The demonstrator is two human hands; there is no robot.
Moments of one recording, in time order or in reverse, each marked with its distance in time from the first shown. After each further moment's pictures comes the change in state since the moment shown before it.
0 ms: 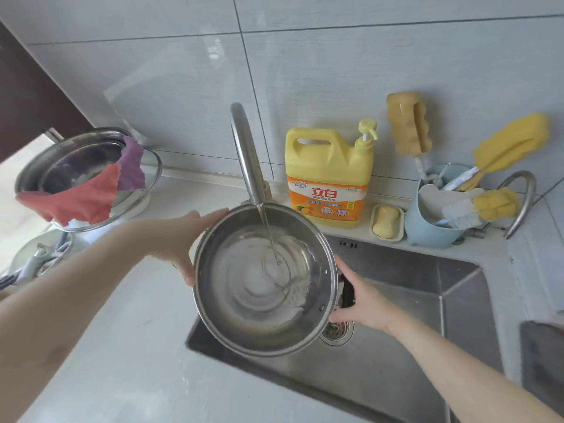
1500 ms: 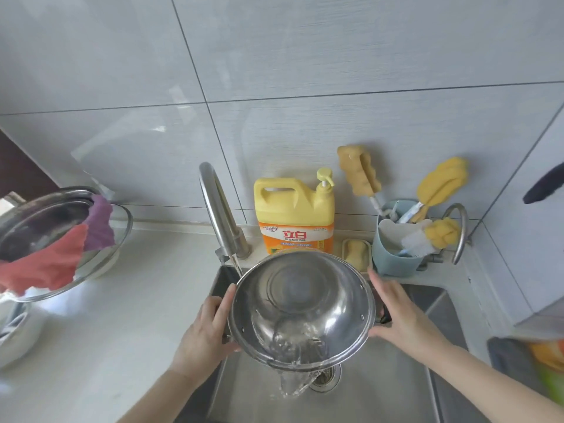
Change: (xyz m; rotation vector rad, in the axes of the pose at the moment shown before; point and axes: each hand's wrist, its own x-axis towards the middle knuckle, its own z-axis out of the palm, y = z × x) left_hand 0.048 0.047 0.145 -0.128 0.793 0.241; right_hand -0.060 0.010 -0.075 -0.579 0.424 -0.128
